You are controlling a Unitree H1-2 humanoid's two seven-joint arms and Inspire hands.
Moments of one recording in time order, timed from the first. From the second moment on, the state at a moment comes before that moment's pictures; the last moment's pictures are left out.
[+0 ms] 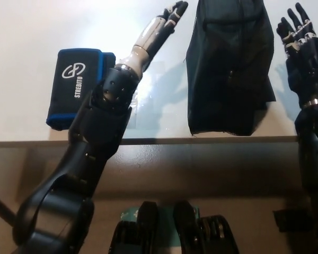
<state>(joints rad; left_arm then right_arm) -1.08 0.04 -0.10 0.95 0.14 -0.18 -0.06 -0.79 -0.15 -0.24 0.63 0.40 -0.18 0.18</state>
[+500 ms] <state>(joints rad) -1.15 -0.01 -0.08 1.21 0.13 -0.27 -0.03 -0.92 -0.10 -0.31 0.91 0.49 -0.19 0.28</state>
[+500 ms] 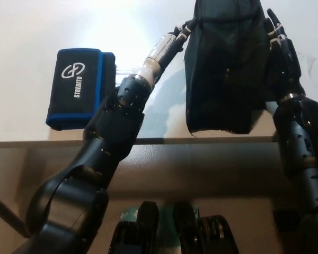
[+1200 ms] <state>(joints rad) -1.16 -0.03 -0.02 1.24 0.08 -0.30 -0.01 -0.97 -0.04 -0.33 1.03 0.52 -0.25 0.32</state>
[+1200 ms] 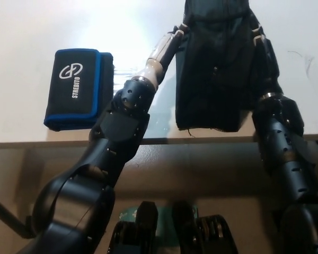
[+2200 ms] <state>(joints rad) -0.89 0.11 0.08 0.81 0.03 -0.30 0.01 -1.12 0.11 -0.25 1.24 0.47 -0.30 0.33</state>
